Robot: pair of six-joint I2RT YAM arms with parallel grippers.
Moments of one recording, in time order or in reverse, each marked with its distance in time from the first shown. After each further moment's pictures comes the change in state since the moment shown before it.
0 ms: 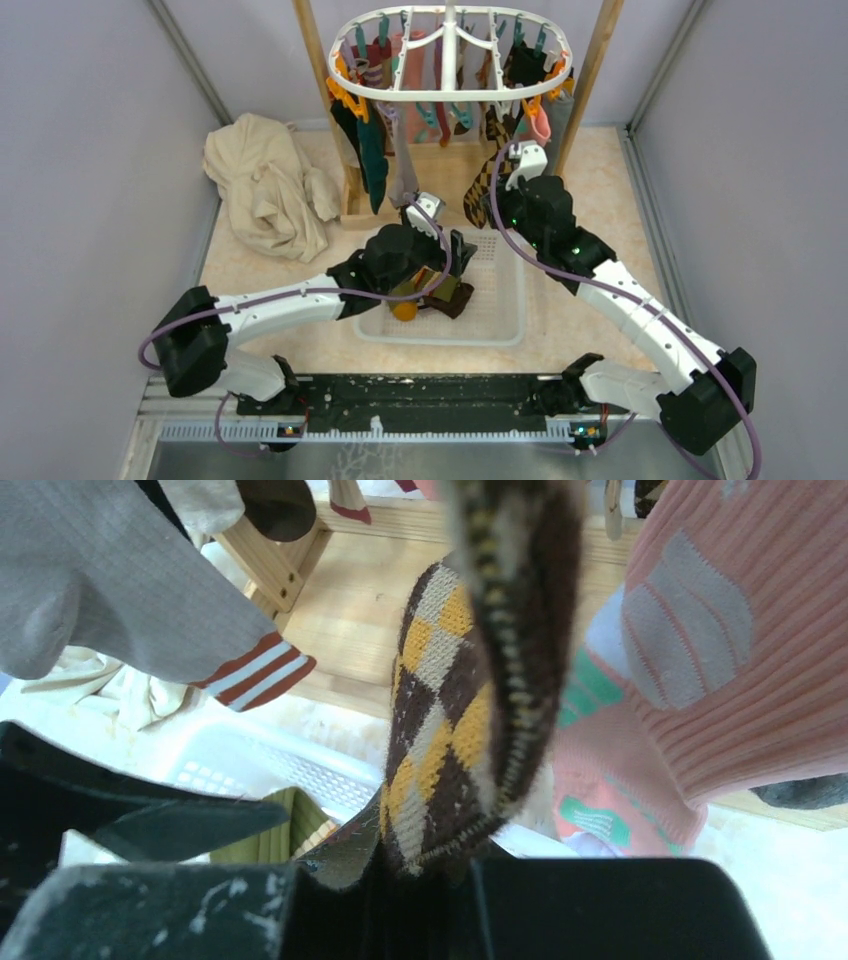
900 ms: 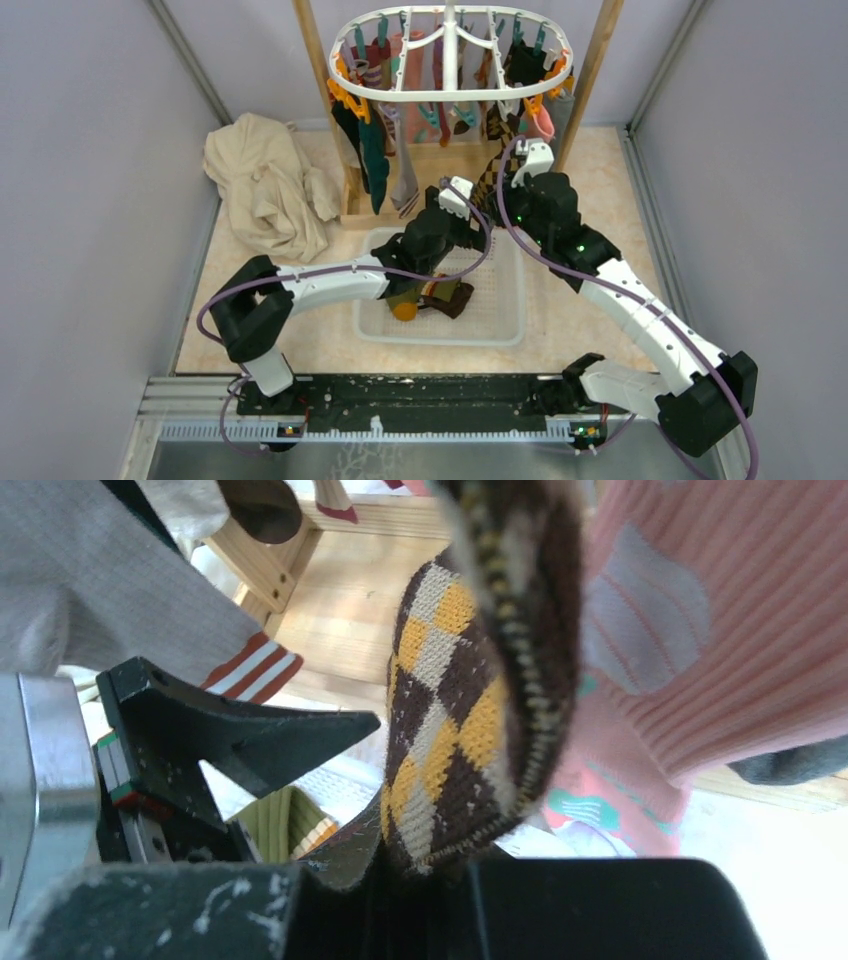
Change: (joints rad) left arm 0.005 0.343 0.252 0.129 -0.150 0.143; right arm -0.028 -0.004 0.022 -0.041 -0.014 0.024
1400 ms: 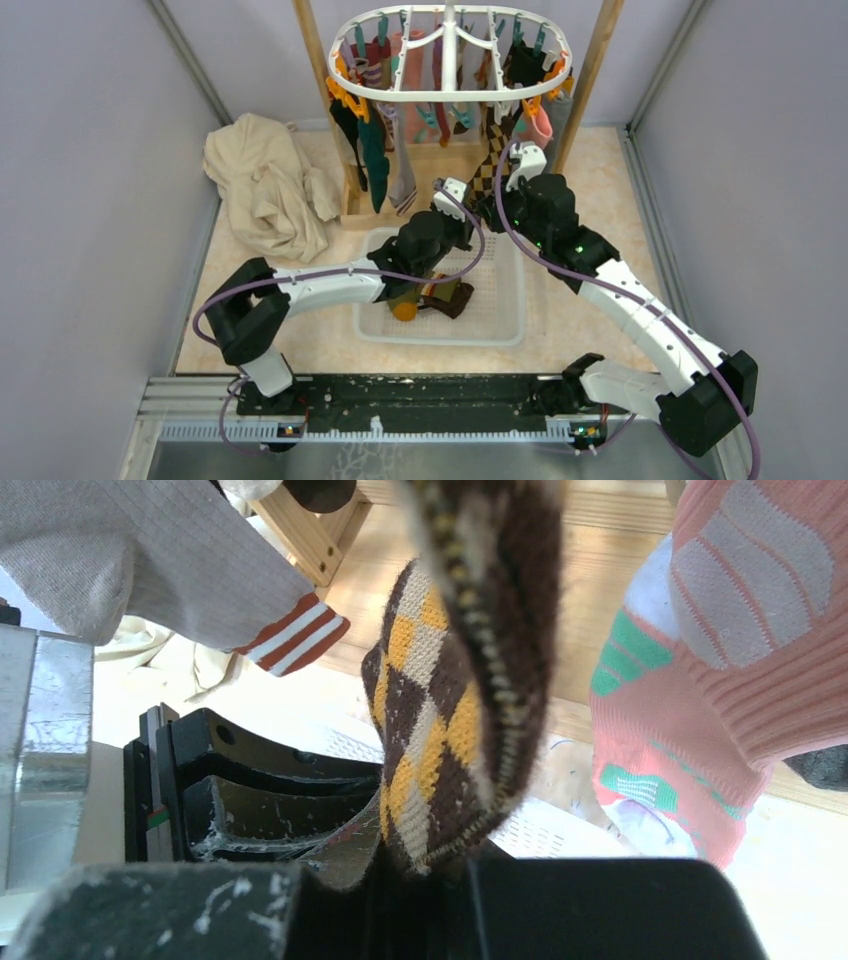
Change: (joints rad) left arm 0.006 -0.017 -0.045 0.088 0.037 -0.059; right arm 0.015 0.000 0.000 -0.016 -0.092 0.021
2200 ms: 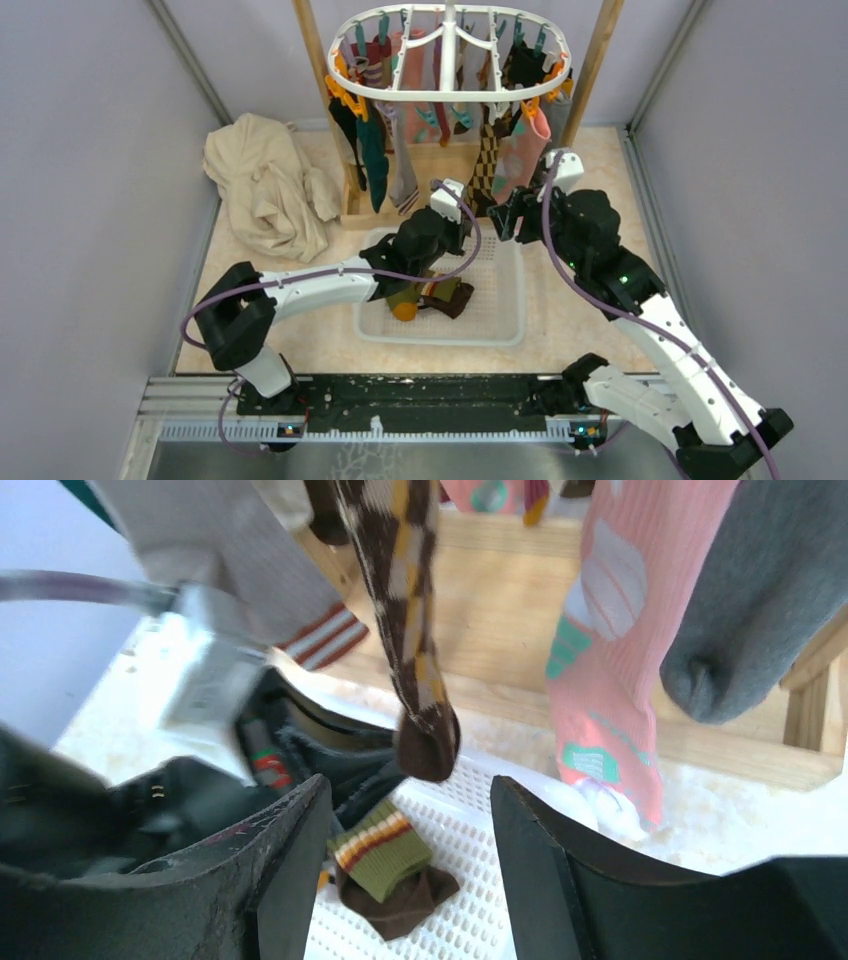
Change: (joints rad) left arm 0.002 -0.072 -0.027 -0.161 -0.003 -0.043; right arm 0.000 -0.199 0.024 -0.170 0.039 -0.005
